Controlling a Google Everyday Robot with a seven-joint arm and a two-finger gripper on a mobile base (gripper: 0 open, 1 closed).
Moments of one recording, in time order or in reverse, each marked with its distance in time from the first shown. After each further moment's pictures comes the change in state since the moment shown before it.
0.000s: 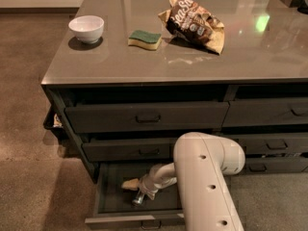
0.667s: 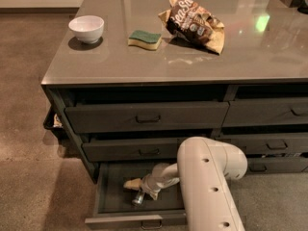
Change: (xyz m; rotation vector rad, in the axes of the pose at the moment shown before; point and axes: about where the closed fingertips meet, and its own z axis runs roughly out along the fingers) arm -0.007 -0.014 0.008 -0.006 0.023 0.018
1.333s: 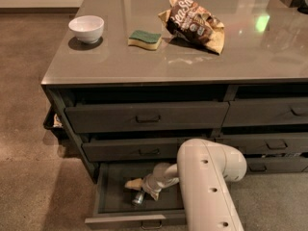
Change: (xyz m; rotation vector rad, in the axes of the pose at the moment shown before) arm -0.003 -0.009 0.004 0.005 0.010 0.015
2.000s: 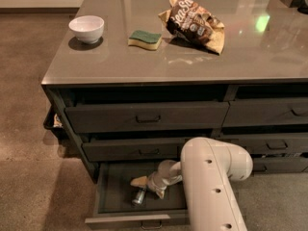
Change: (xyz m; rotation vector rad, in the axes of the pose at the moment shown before) arm -0.011 -0.019 -0.022 0.034 0.005 0.021
